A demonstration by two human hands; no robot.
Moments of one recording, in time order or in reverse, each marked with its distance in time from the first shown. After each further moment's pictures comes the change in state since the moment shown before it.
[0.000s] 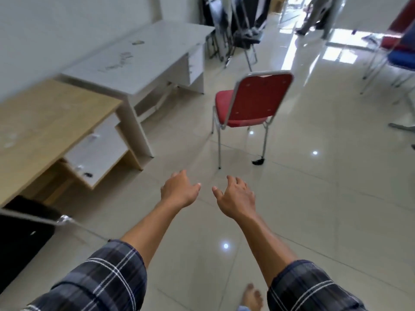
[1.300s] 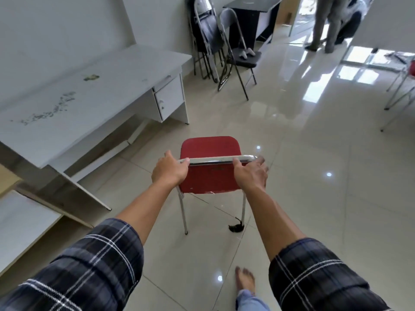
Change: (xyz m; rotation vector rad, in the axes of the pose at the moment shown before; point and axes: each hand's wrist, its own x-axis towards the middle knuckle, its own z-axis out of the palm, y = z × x) left_hand 0.467 0.427 -0.005 -0.116 0.210 -0.167; right_hand 0.572 0.129 -0.325 0.548 0.185 0.211
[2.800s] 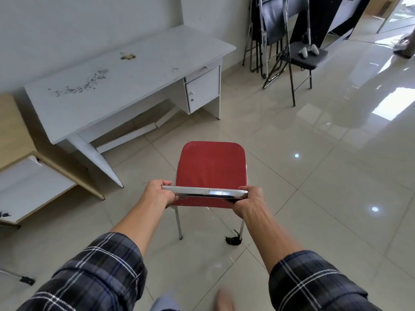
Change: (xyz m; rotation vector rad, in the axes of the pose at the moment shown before) left_hand 0.071 0.053 0.048 -1.663 0.142 -1.226; right_hand 0.159 -0.024 0.015 0.901 -0.276 0.903
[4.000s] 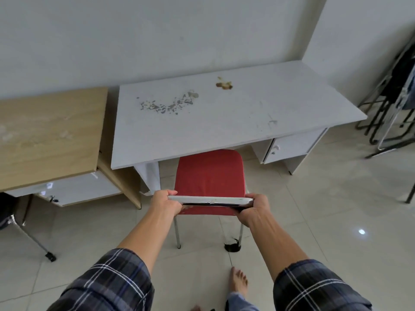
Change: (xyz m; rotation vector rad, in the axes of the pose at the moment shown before) left_hand 0.125 0.304 0.104 -0.534 0.207 0.073; right_hand 0.069 0.029 0.439 -0.581 -0.153 0.025
